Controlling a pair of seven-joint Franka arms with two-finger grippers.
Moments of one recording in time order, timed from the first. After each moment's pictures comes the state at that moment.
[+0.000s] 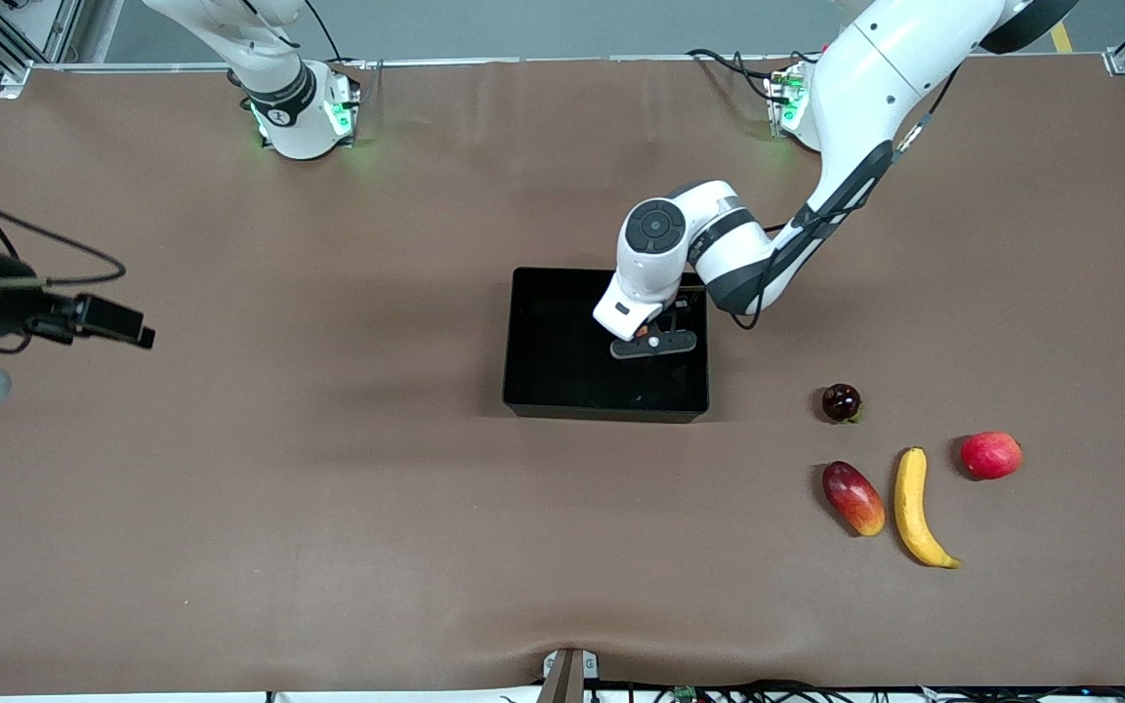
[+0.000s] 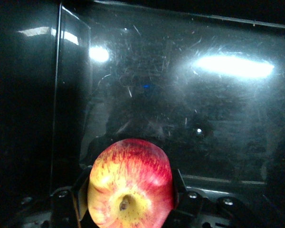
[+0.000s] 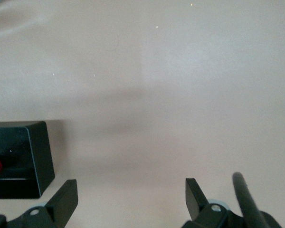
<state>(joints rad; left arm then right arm) -0.10 0.64 -0.68 -1.91 0.55 2.31 -1.18 -0.16 0.32 0.29 -1.15 0.00 1.39 0.22</state>
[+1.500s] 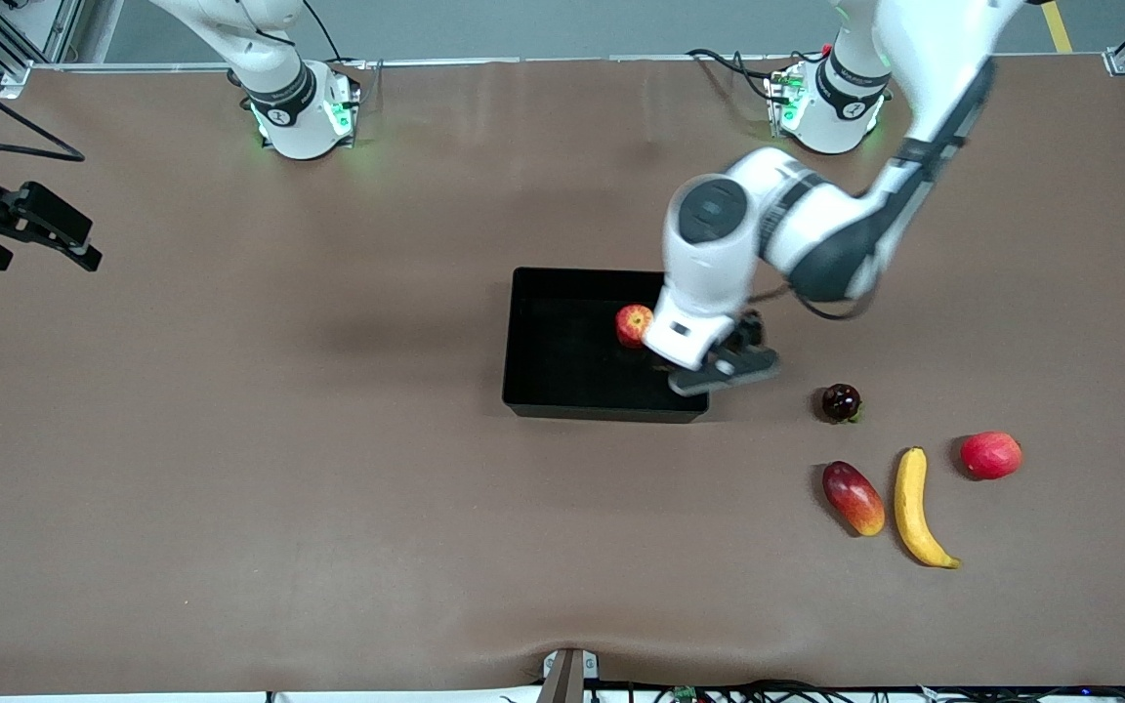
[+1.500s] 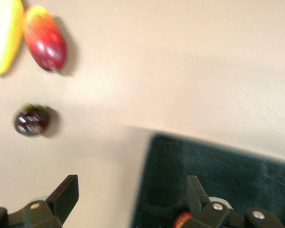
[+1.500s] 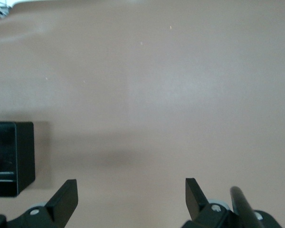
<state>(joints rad) 0.04 0.49 -0.68 -1.66 0.53 2.00 -0.97 -0.27 -0.02 0.29 -1.50 0.04 1.54 0.07</state>
